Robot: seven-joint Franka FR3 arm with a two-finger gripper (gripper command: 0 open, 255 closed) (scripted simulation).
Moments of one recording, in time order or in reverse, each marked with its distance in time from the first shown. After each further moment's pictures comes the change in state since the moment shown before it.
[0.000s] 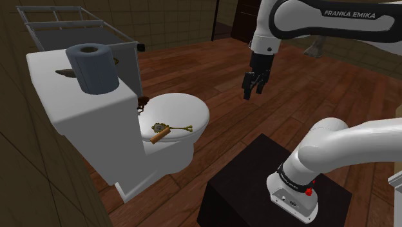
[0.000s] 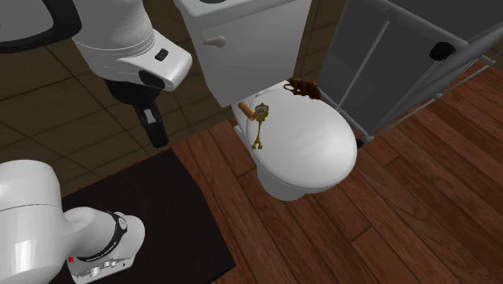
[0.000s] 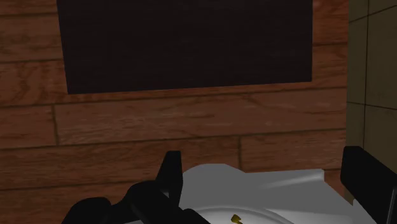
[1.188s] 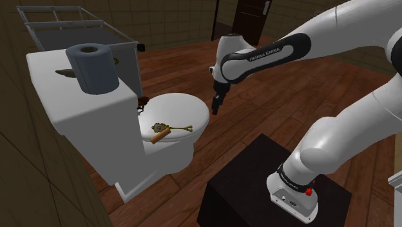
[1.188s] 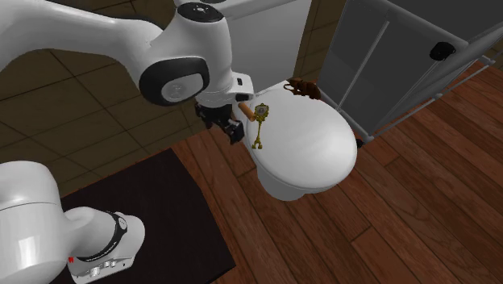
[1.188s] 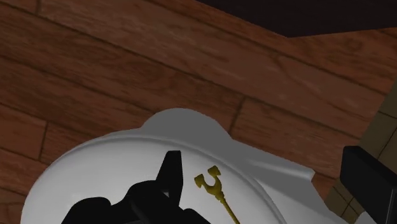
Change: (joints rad) arm 0.078 0.473 0.003 -0.053 -0.094 0.642 -0.335
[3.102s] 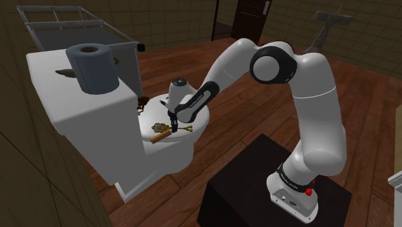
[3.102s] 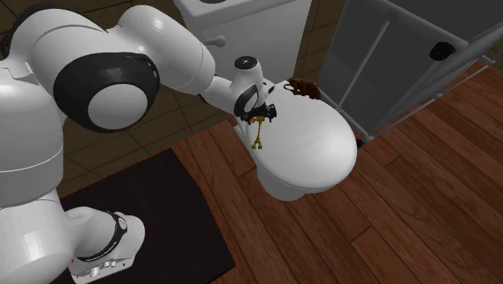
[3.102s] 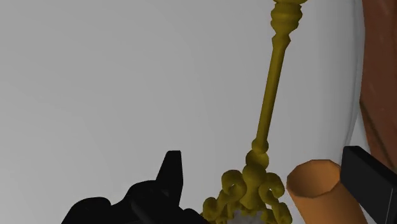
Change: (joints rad) arm 0.121 0.936 0.018 0.569 -0.278 0.568 -0.276
